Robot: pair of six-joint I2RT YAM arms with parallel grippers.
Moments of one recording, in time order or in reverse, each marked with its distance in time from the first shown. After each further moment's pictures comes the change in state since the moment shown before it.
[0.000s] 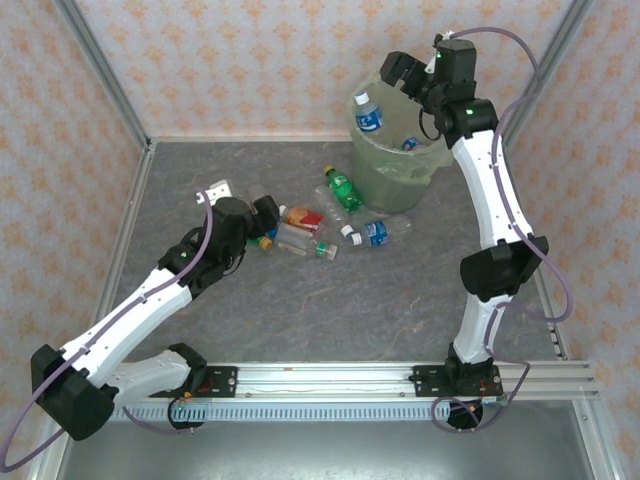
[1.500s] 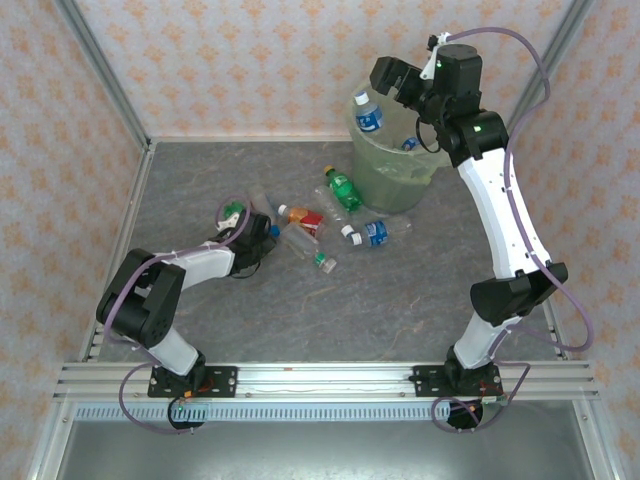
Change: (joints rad) left arm 0.151 0.532 -0.155 0.309 0.202 -0.248; right arm 0.082 -0.185 -0.111 -0.014 0.015 -0.029
